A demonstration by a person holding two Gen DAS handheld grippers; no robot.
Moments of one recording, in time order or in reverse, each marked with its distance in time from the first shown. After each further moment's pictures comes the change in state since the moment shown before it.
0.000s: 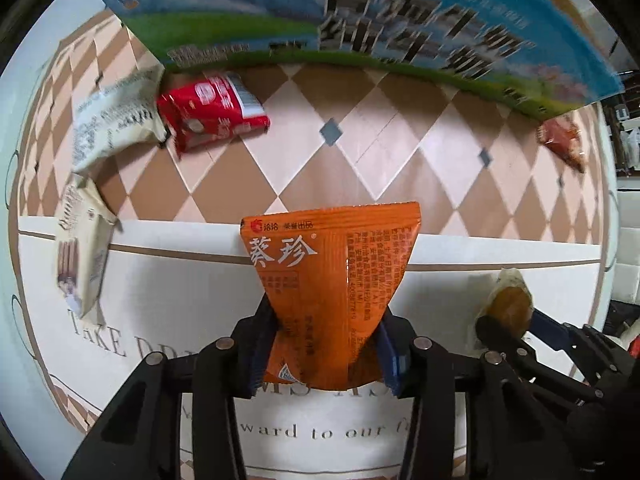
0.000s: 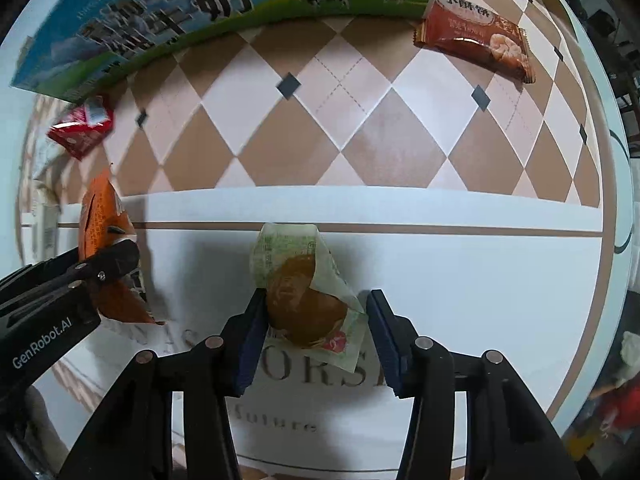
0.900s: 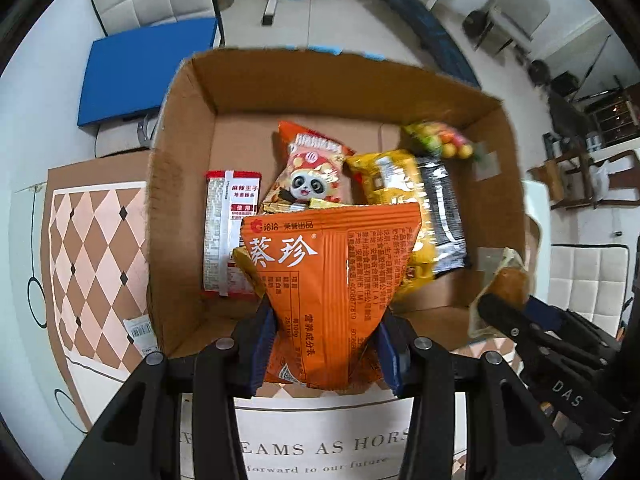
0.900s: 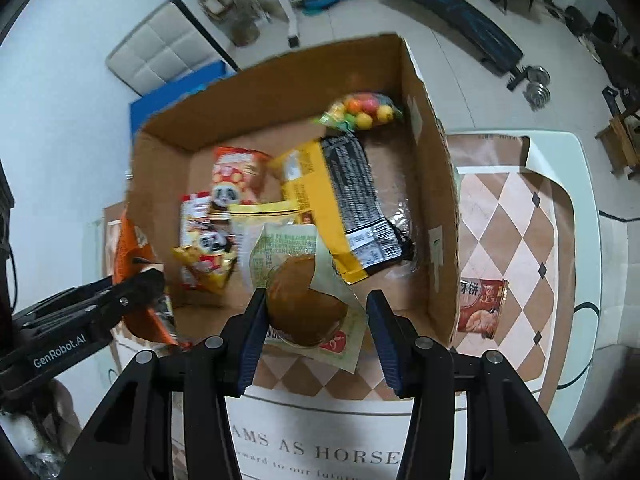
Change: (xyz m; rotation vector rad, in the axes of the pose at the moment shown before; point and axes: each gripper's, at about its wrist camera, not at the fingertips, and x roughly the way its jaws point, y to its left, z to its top) left arm -0.116 0.019 0.194 0.036 -0.050 -0.081; right arm -0.158 -0.013 0.197 0.052 -0.164 0.156
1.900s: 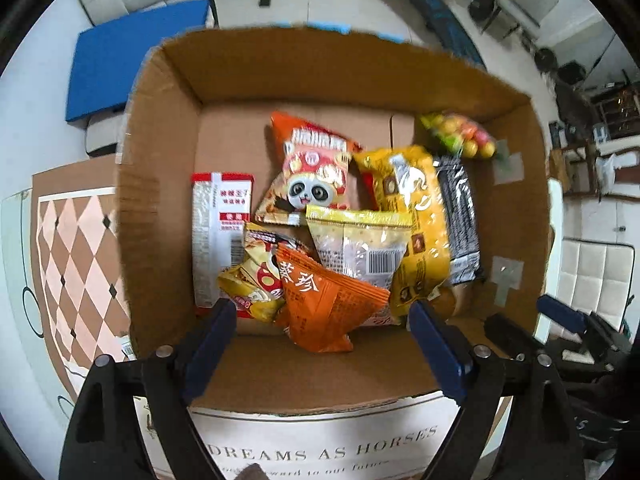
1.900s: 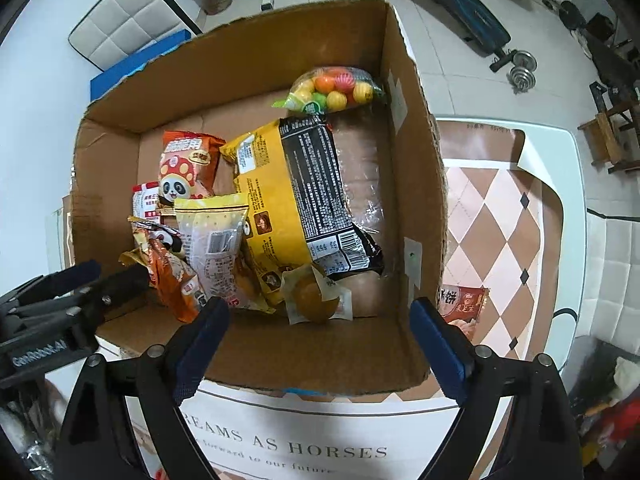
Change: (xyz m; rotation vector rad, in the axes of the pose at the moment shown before) left arm 0.012 0.008 0.020 -0.002 0.035 -0.003; right arm 0.025 -0.012 0.031 -0.009 0.104 -0.116
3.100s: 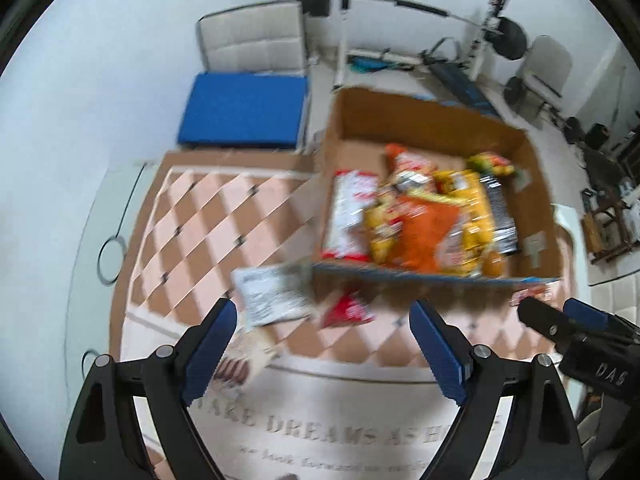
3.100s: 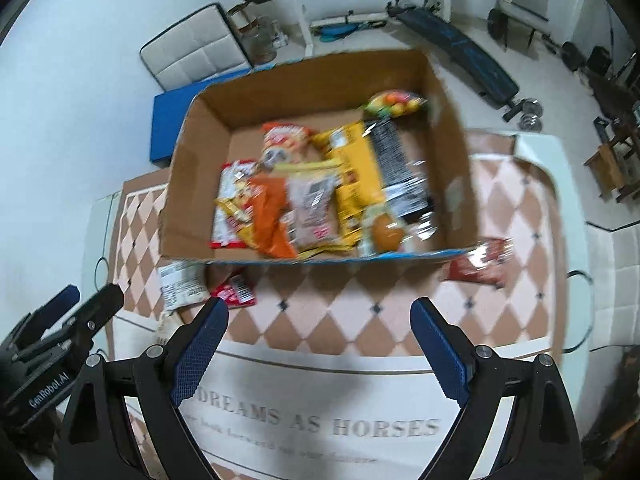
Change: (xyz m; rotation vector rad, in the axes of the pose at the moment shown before) left arm -0.080 0.065 -0.163 -0.113 -0.371 0.195; right arm -0.057 0.062 -0.133 -0.066 -0.246 0.089
